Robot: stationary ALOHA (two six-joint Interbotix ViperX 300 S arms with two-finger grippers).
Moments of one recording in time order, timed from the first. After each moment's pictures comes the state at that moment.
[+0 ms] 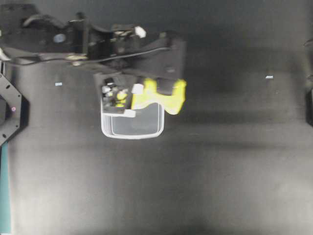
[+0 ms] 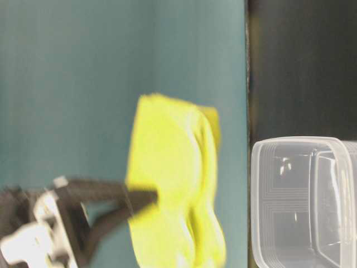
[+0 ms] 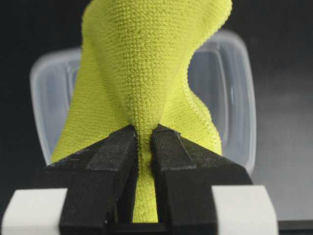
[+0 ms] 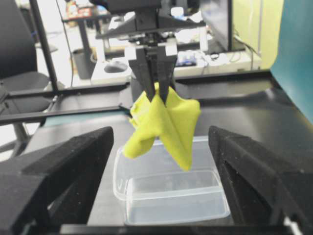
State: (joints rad) left arm 0.02 -0.08 0.18 0.04 1.03 0.13; right arm -0.04 -1.29 1.17 0.01 0.13 0.04
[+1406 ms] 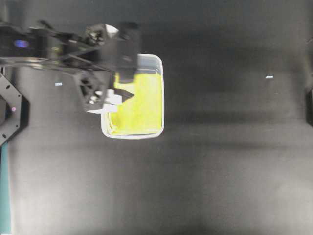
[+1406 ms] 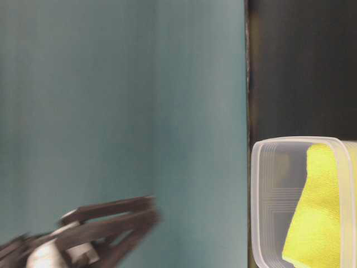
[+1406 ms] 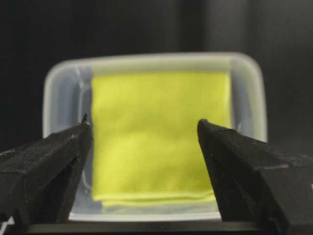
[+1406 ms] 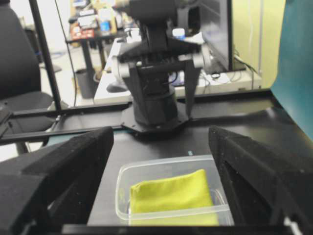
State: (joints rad) left arm 0.05 -0.29 0.43 0.04 0.68 0.06; right arm -0.04 -1.29 1.17 0.01 0.07 0.05
